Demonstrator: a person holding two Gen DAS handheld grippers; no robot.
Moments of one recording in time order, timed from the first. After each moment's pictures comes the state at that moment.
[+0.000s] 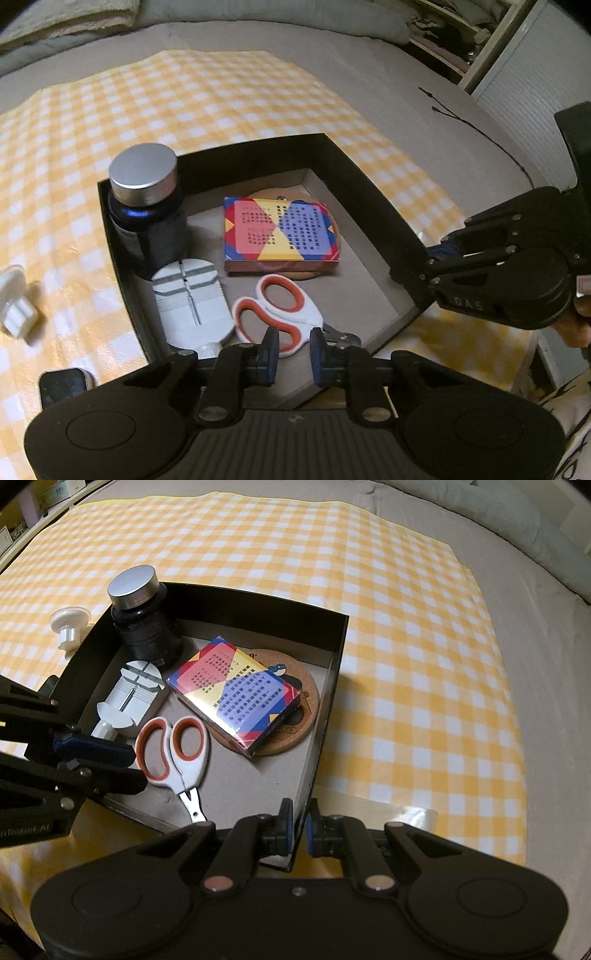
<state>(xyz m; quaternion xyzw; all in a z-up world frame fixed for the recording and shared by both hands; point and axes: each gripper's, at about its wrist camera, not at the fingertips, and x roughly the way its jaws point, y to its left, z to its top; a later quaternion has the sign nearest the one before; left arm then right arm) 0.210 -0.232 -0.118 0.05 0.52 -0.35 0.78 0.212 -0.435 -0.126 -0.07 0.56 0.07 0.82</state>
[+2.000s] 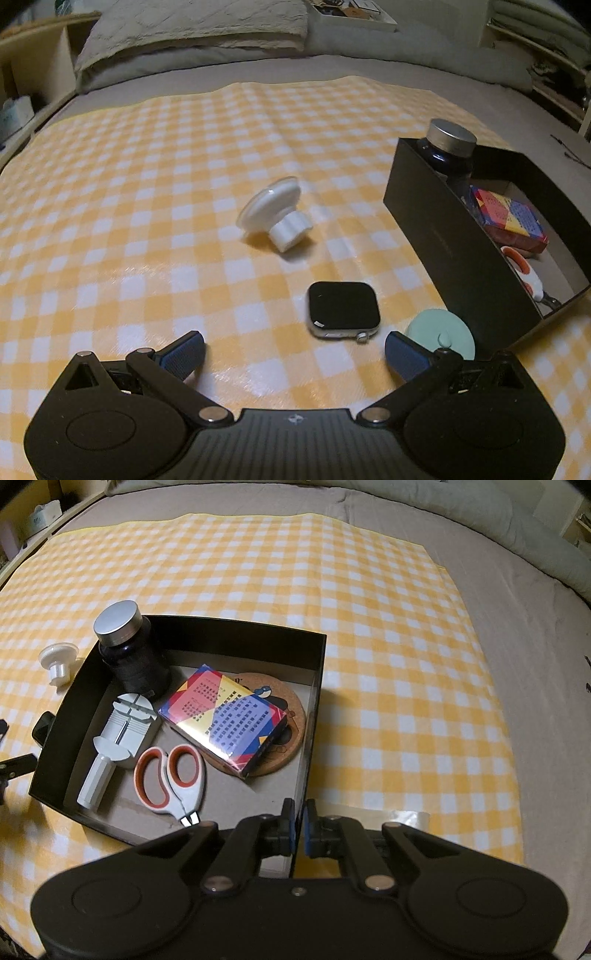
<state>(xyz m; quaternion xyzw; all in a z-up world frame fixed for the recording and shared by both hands) 0.197 -0.077 -0.138 0.06 0.45 -0.14 0.88 0.213 -0.437 -0.116 -0.05 0.54 0.04 0.84</state>
